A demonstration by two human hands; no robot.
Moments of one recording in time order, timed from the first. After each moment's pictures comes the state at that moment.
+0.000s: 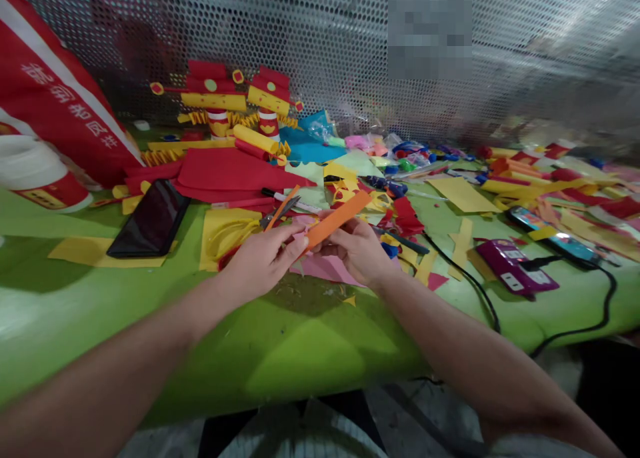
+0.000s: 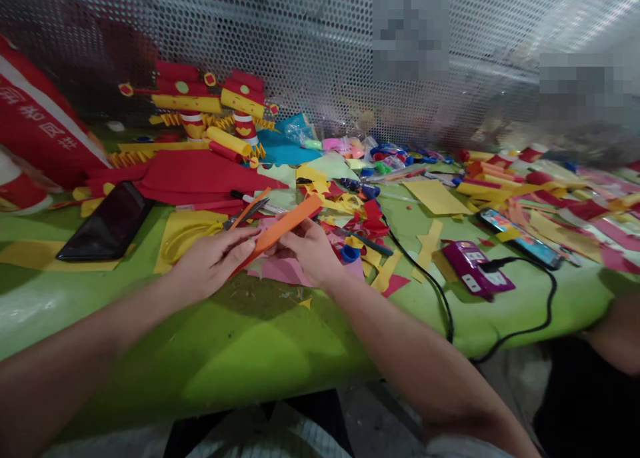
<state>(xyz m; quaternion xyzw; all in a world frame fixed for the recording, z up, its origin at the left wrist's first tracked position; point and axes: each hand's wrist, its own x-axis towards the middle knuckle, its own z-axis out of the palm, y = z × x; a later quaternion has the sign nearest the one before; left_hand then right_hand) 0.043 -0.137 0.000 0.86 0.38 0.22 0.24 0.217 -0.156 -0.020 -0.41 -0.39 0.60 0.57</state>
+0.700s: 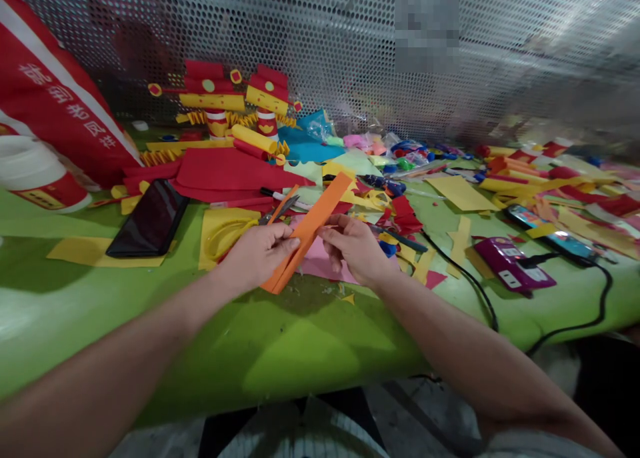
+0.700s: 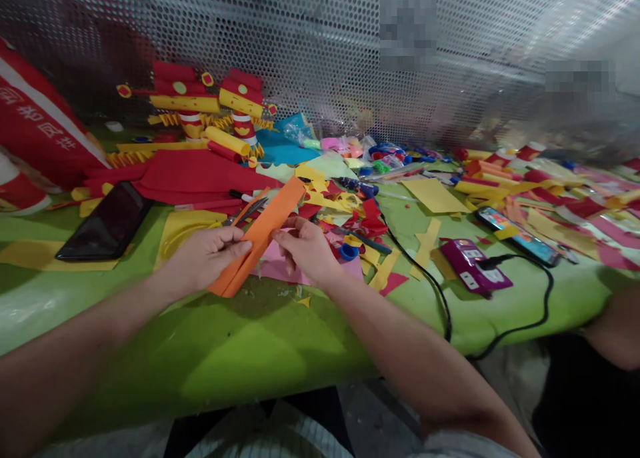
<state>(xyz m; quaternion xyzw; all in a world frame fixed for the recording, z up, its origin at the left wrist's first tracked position) 0.044 -0.132 0.004 0.79 0.44 0.22 0.36 0.216 -0.158 -0.018 -0.50 -0.42 0.56 0.51</state>
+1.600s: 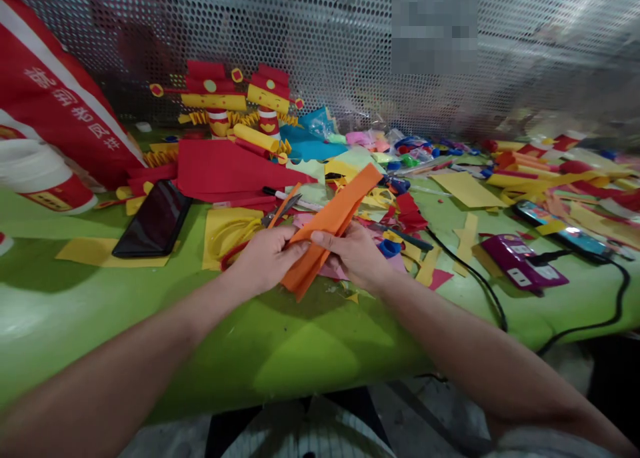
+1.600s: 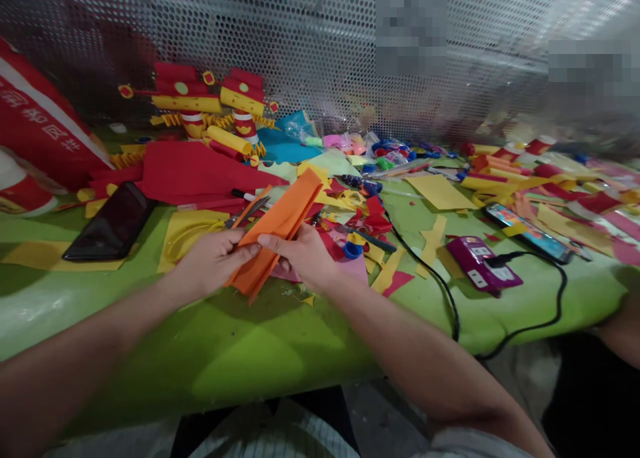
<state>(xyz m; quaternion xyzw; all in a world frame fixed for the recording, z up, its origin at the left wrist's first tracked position) 0.050 -0.137 -0.001 0.77 0.42 0.24 0.41 0.203 -0.162 -0.022 -0.42 -0.39 0.60 0.56</state>
